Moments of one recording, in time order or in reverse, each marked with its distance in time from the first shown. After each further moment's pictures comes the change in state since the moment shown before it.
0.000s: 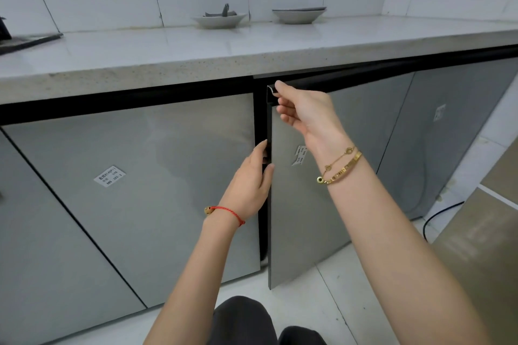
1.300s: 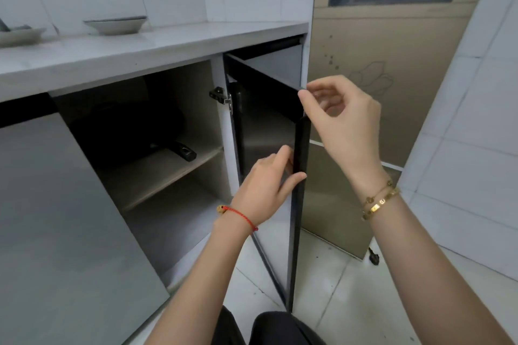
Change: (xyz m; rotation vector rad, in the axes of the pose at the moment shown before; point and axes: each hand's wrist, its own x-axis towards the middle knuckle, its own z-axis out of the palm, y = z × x) left_hand -0.031 0.193 0.145 -0.142 -0.333 0.677; right_hand -0.176 -0.039 -0.233 -0.826 0.776 -0.719
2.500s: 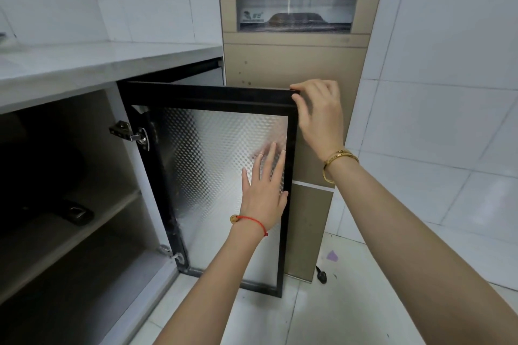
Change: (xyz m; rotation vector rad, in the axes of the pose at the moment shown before) left_hand 0.131 -0.014 0.160 0.315 -0.052 0.041; right_hand 0.112 0.167 -0.037 -0.596 0.164 -0.236
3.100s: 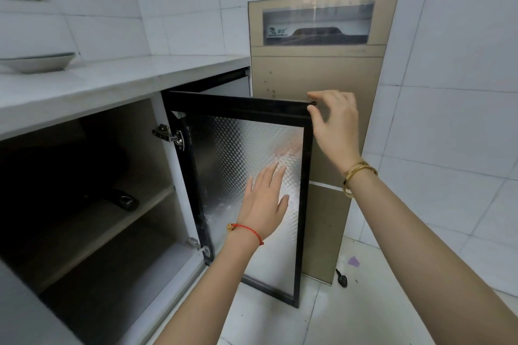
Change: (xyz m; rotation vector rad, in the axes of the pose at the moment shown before) left_hand -0.046 -0.021 -0.043 -0.073 -0.025 -0.046; right_hand -0.010 -0.036 -0.030 0.156 -0.062 0.104
